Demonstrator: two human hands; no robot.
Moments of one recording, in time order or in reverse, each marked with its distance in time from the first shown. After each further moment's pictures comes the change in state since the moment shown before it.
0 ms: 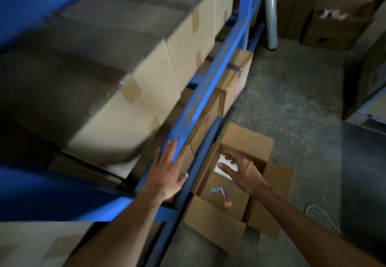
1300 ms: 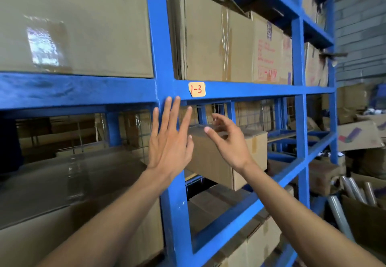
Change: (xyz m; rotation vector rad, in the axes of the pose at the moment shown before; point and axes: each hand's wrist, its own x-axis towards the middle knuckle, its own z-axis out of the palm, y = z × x) left_hand -0.327 -0.039 -0.588 0.455 1.428 -0.416; right_hand -0.182 -0.627 -0.242 0.328 0.348 -1.175
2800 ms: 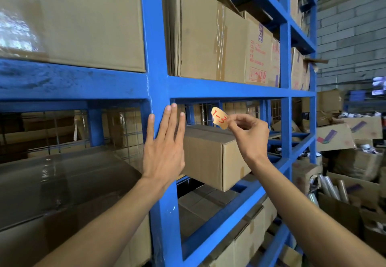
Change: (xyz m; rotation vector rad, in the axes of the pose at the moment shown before) left_hand -0.010 0.002 0.028 0.145 -0.054 0.041; right_hand 0.010 0.000 -0.035 0.061 0.403 0.100
